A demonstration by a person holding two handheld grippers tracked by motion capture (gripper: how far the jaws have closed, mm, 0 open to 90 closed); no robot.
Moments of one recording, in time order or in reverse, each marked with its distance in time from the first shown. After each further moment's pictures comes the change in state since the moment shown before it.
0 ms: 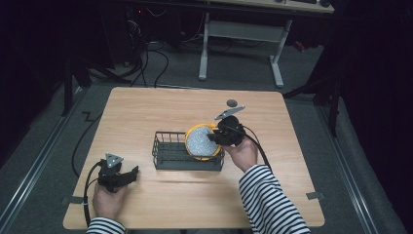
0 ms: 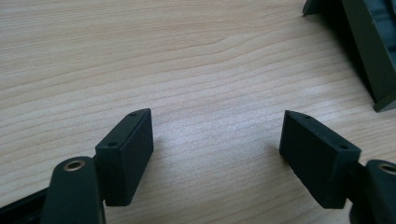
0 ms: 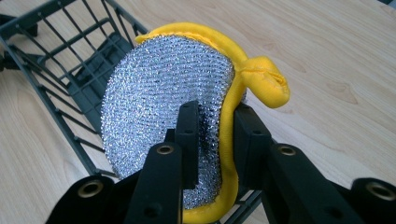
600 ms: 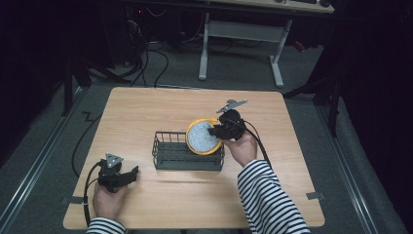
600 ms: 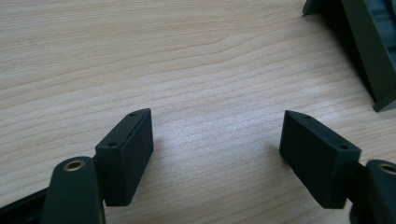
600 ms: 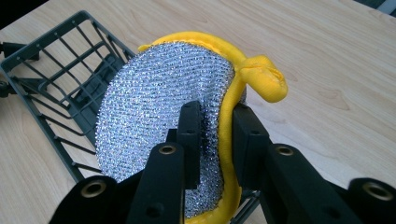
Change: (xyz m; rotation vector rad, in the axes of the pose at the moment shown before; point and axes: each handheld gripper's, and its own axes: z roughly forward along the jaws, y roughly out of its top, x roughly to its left) left arm 0.000 0.000 0.000 -0.001 0.001 0.000; right arm -0.010 0.012 -0.003 -0.023 0.007 0.060
